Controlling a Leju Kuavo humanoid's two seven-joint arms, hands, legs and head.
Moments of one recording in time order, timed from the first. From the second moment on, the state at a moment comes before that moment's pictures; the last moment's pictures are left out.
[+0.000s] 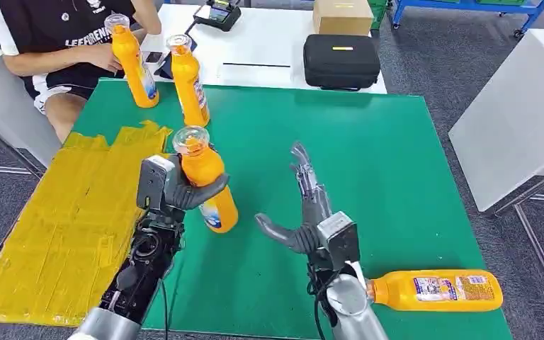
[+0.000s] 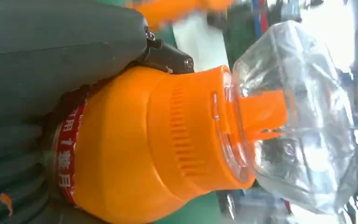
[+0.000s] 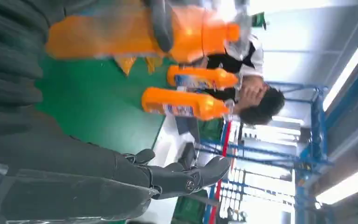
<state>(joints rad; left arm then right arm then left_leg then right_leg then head) -0.40 -0.22 -0.23 -0.94 -0.15 0.10 -0.48 -0.07 0.16 0.22 -1.40 0.19 0.01 -0.50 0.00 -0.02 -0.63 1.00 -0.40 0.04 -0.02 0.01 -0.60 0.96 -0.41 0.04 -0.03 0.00</state>
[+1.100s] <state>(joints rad) -0.63 0.01 -0.32 -0.51 -1.54 0.25 0.04 0.03 0.13 0.05 -1.57 0.21 0.02 -0.50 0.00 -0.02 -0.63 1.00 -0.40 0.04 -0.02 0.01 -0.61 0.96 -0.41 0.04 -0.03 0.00</state>
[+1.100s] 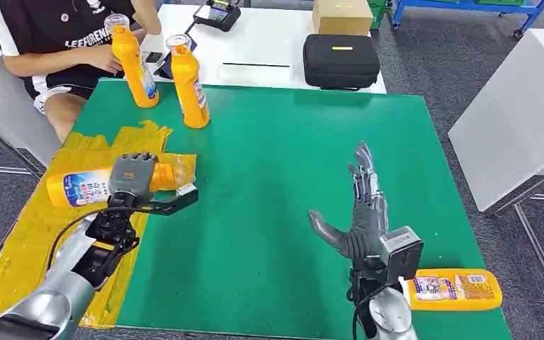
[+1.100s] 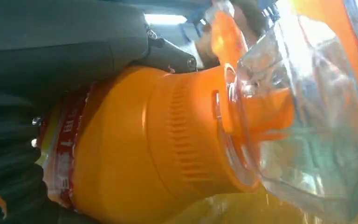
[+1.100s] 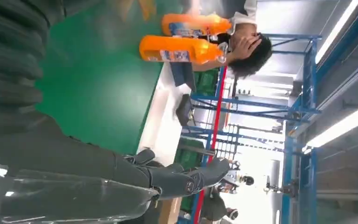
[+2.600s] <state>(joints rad) -0.54 -0.12 -0.04 -0.67 -0.70 0.30 -0.55 0.04 0.11 0.05 -1.61 0.71 -0.24 -0.44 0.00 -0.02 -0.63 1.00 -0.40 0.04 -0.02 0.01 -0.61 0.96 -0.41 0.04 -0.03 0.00</state>
